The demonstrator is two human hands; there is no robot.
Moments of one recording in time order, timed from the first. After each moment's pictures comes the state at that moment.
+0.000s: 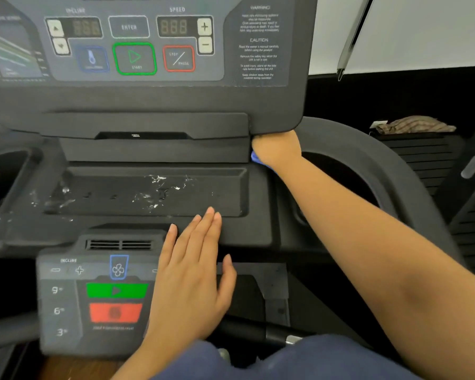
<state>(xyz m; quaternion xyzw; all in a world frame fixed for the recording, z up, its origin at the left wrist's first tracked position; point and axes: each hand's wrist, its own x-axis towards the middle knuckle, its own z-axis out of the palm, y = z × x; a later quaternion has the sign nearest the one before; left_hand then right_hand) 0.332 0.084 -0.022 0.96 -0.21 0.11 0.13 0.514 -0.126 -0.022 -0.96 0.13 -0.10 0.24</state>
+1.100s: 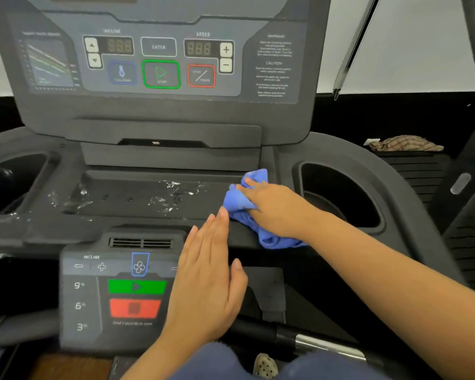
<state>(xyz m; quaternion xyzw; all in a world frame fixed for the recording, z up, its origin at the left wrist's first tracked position) 0.329 0.091 -0.022 0.93 -0.24 0.09 0.26 0.414 -0.081 0.008 -0.98 -0.14 0.12 0.10</state>
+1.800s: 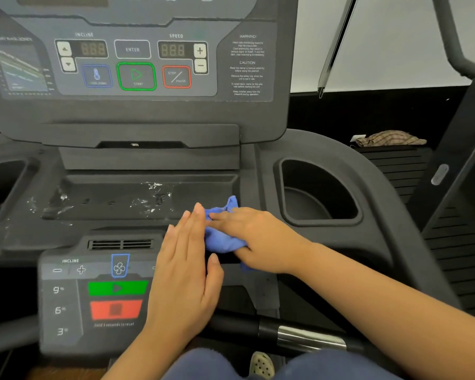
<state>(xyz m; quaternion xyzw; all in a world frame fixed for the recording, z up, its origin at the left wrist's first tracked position) 0.329 0.093 -0.021 0.92 -0.24 0.11 0.30 0.360 -0.081 -0.003 -0.94 -0.25 0.08 0.21</state>
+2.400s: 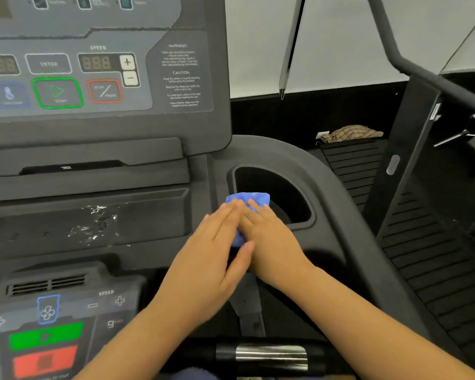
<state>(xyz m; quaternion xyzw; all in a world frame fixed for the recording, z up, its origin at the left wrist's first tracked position) 0.348 0.005 0.010 0.87 -0.39 0.00 0.29 0.336 -0.144 -0.022 -0.99 -0.06 -0.03 0.08</state>
